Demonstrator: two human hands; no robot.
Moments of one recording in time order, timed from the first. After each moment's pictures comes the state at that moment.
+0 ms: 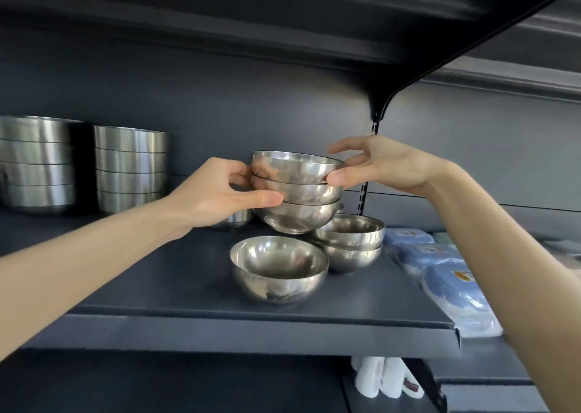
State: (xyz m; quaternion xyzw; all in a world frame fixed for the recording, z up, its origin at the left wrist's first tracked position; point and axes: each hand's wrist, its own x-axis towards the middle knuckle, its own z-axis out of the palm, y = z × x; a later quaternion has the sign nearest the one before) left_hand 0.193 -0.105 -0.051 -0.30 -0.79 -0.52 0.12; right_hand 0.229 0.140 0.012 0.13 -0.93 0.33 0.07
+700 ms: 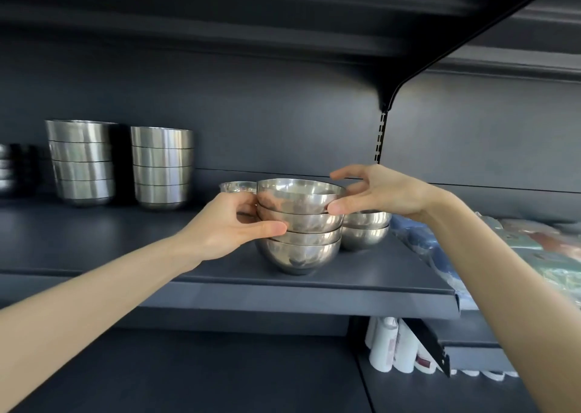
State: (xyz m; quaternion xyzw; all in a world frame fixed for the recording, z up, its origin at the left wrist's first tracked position) left_hand 0.236 -0.126 -0.092 -0.29 -0.79 -0.54 0.07; right_hand 0.267 0.120 -0.032 0.10 -0.93 0.35 0.03
